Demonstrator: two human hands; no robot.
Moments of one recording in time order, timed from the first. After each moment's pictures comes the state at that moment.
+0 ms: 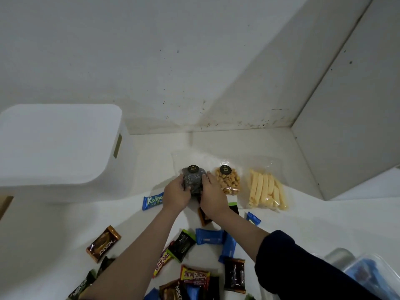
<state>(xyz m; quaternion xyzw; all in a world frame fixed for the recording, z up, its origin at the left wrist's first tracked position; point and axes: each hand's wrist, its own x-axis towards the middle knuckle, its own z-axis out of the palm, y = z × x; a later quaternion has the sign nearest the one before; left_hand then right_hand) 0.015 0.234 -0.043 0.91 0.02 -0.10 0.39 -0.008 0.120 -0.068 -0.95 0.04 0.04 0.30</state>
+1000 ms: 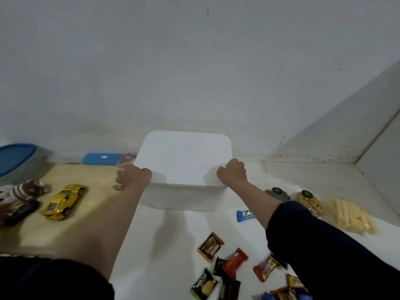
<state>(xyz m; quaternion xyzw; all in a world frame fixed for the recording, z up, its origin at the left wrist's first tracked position) 0.083 0.622 0.092 0.89 0.36 0.03 0.29 0.056 0.364 0.102 -0.90 0.21 0.04 0.38</state>
